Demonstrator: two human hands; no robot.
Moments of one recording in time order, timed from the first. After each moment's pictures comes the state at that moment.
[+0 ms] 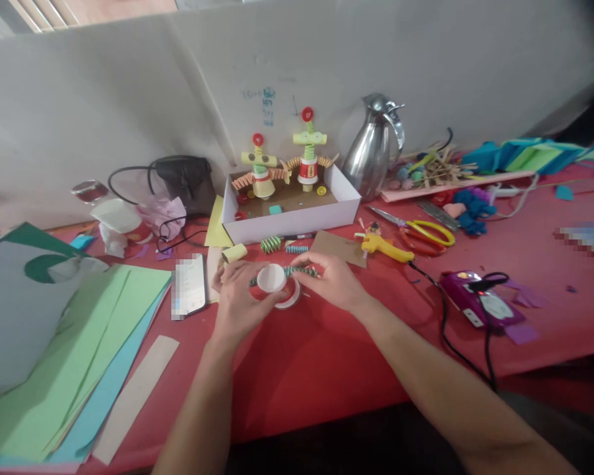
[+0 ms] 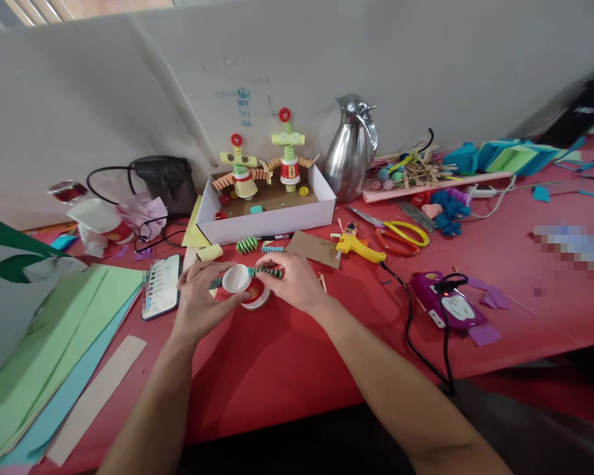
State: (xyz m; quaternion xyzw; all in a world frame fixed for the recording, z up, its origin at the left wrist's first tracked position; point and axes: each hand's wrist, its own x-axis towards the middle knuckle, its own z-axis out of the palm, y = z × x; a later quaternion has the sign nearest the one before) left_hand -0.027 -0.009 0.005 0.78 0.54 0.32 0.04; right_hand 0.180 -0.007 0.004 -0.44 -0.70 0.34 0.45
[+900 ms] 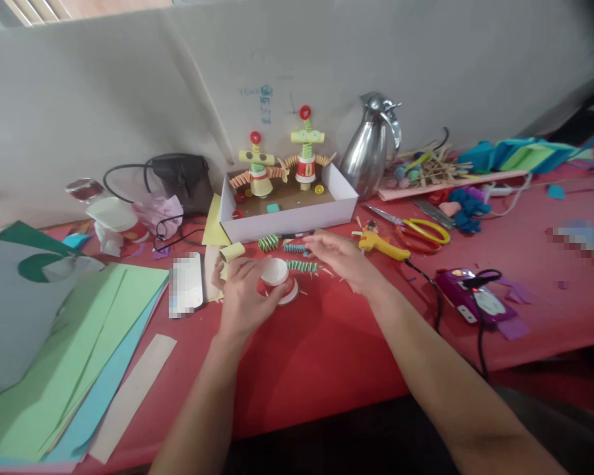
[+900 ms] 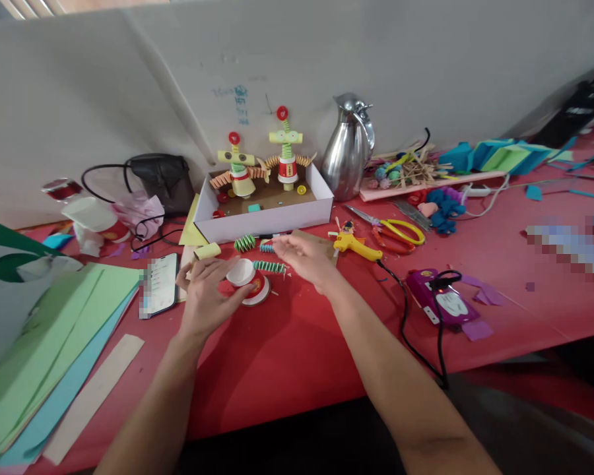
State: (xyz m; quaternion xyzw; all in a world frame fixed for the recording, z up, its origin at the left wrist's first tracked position) left_hand -0.016 -0.006 -0.004 0.80 0.51 0.33 -0.02; right_hand 0.208 0.014 -0.002 -0.47 -0.56 0.49 0.47
